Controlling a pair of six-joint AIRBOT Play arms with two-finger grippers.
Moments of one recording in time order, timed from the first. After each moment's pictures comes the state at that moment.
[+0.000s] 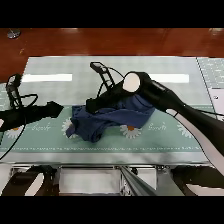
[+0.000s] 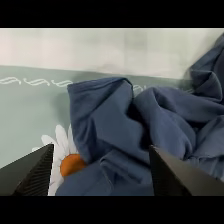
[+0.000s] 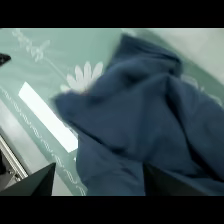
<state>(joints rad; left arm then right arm) 0.01 -0.64 0.60 1.15 -0.95 -1.52 0.69 -1.53 1.42 -0.95 1.01 1.47</state>
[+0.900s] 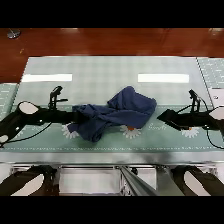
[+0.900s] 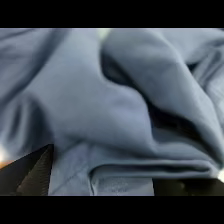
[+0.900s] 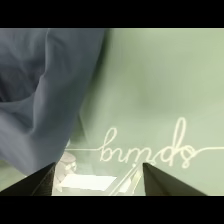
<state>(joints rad) -0.08 -1.13 0.57 0.72 -0.92 -1.04 -0.17 -0.94 0.52 -0.92 1.03 1.43</state>
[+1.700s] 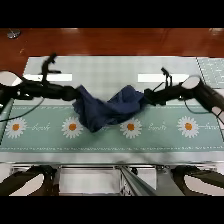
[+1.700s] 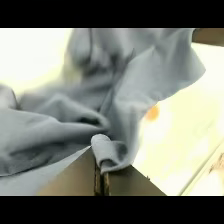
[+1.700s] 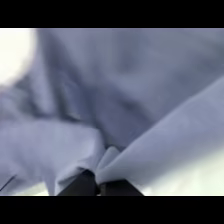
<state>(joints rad) -0.03 -1.13 0.99 0.67 -1.16 -1.00 0.11 -1.35 1.03 -0.86 1.02 1.44</state>
